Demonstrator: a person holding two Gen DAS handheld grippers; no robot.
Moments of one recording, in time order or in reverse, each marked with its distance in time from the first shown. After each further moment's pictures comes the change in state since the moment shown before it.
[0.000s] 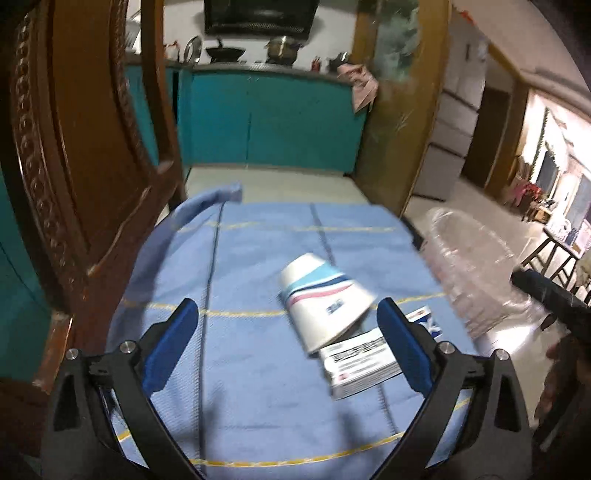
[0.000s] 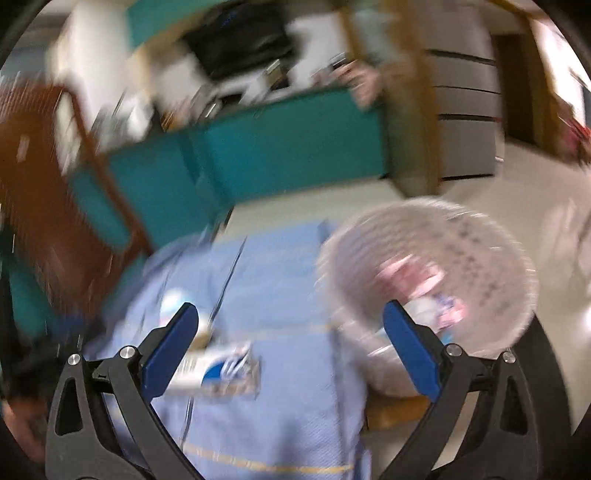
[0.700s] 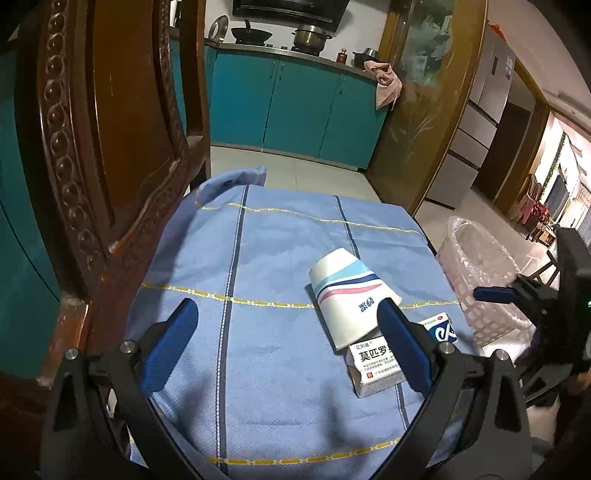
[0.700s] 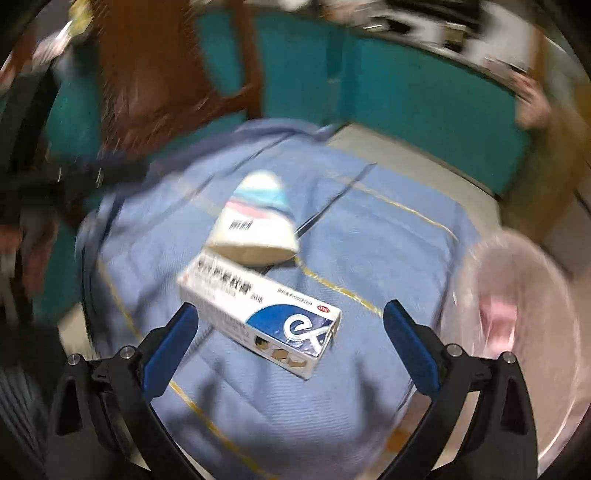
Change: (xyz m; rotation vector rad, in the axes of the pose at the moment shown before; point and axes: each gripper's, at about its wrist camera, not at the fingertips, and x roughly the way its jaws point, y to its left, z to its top) left arm 0.008 0.027 -0.004 -0.108 0.041 -0.009; right arm 0.072 0.068 -0.007 -0.678 0.372 0.285
